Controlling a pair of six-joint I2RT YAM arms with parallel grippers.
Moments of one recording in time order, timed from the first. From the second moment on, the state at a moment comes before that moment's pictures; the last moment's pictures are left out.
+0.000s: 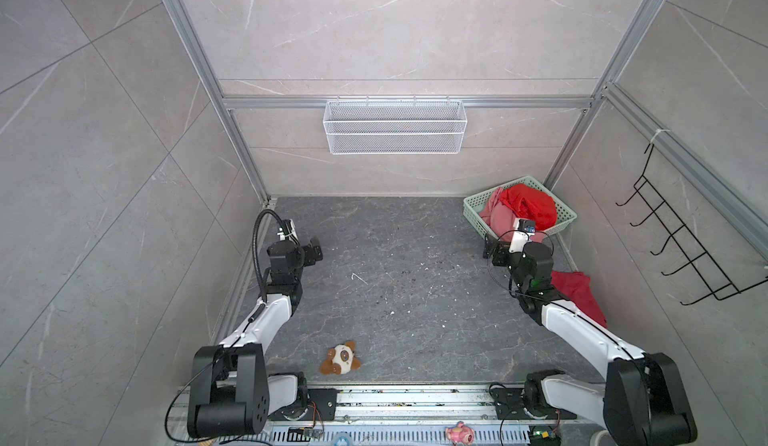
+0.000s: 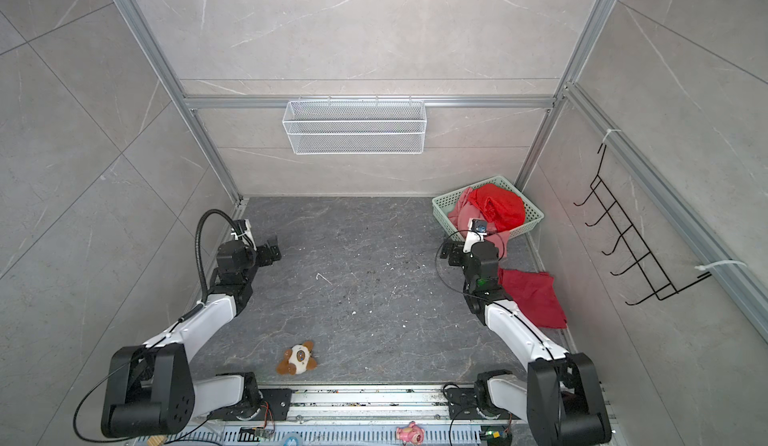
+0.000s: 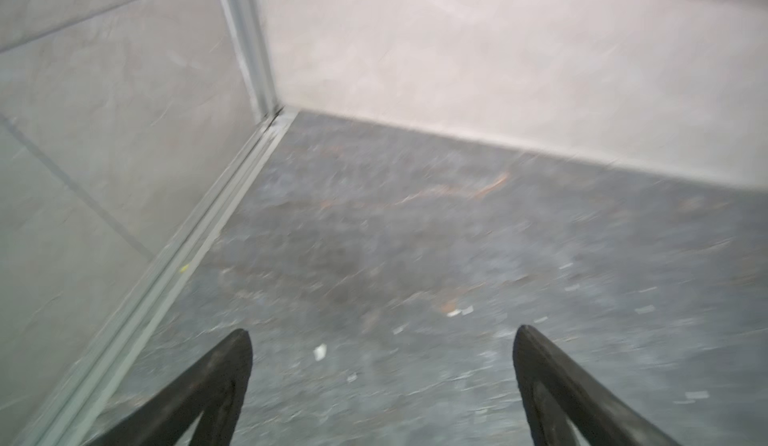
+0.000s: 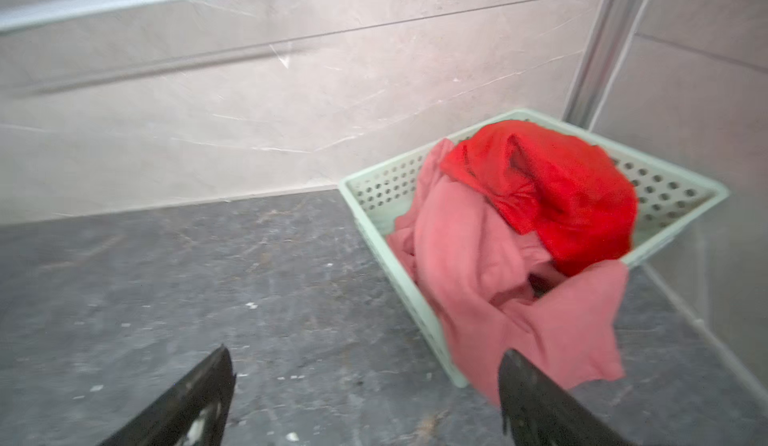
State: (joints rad) left arm -0.03 1.22 0.66 0.24 -0.06 -0.18; right arm 0.17 1.17 0.61 0.31 0.07 0.20
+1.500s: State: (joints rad) left arm -0.65 1.24 0.80 0.07 -0.04 -0.57; right arm 0.50 1.52 1.13 -0.18 0.63 0.40
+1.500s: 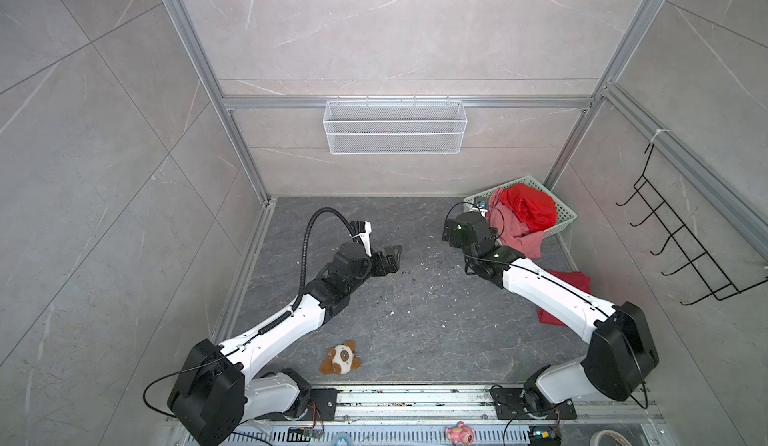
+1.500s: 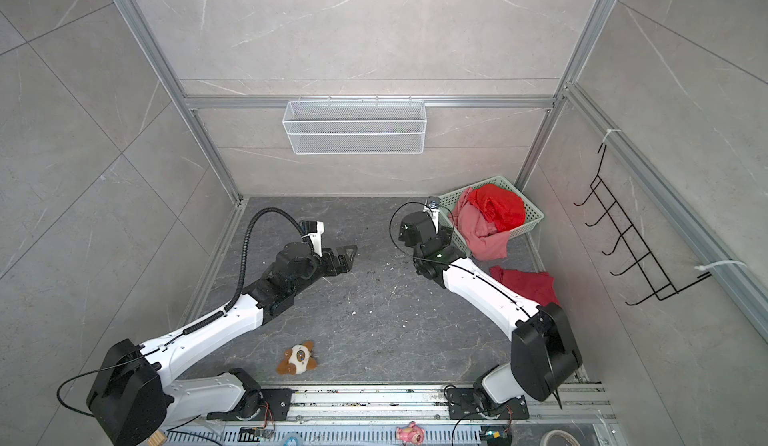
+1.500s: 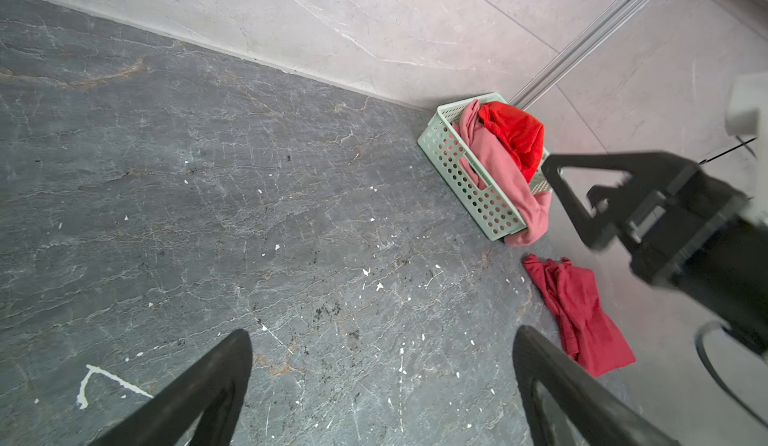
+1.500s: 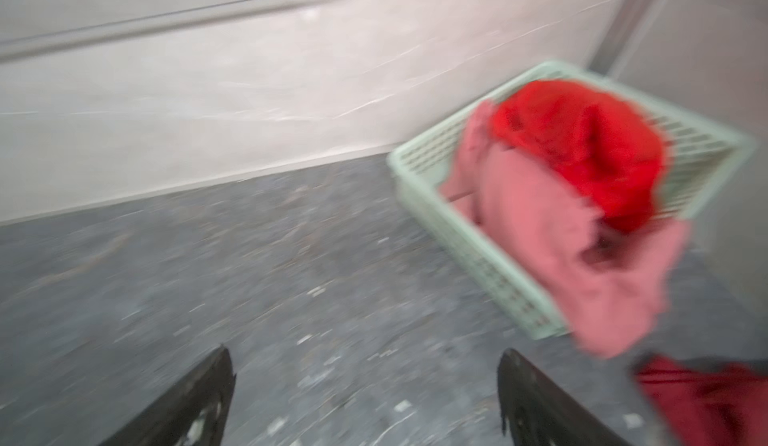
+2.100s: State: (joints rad) left arm -0.65 1.56 1.07 0.06 0.10 -0.54; right arm 0.14 1.70 1.08 0.01 0.48 0.32
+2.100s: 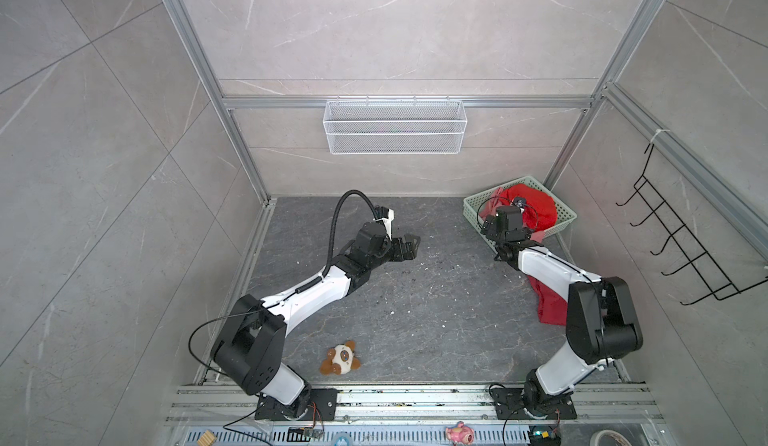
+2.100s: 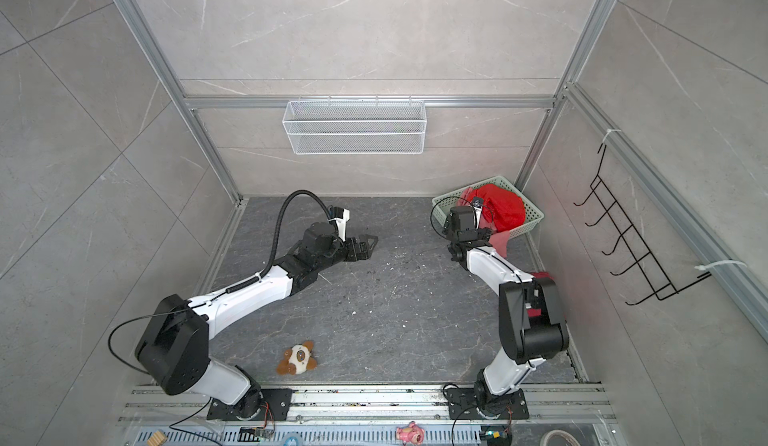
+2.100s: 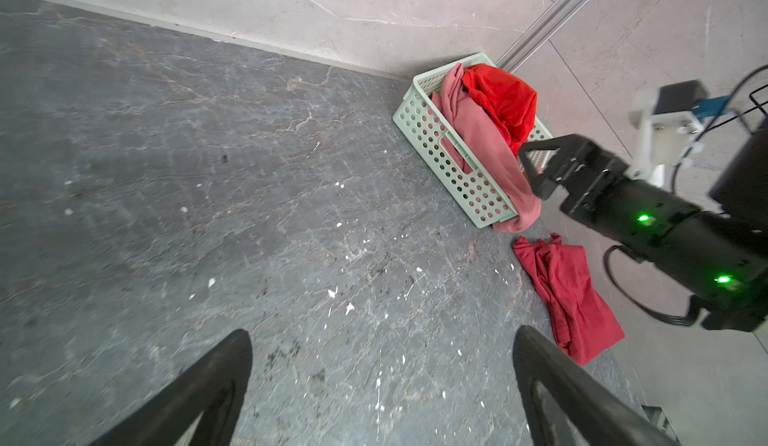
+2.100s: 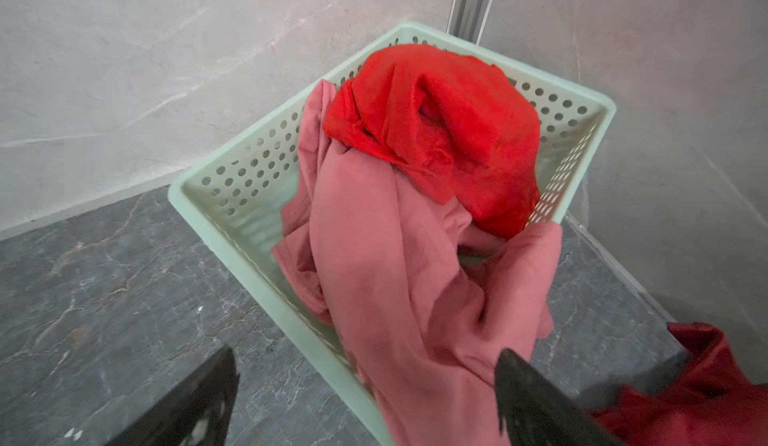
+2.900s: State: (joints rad) left arm -0.65 1.63 1.14 0.04 0.13 -0.57; right arm 0.06 1.67 1.02 0.02 0.40 0.41
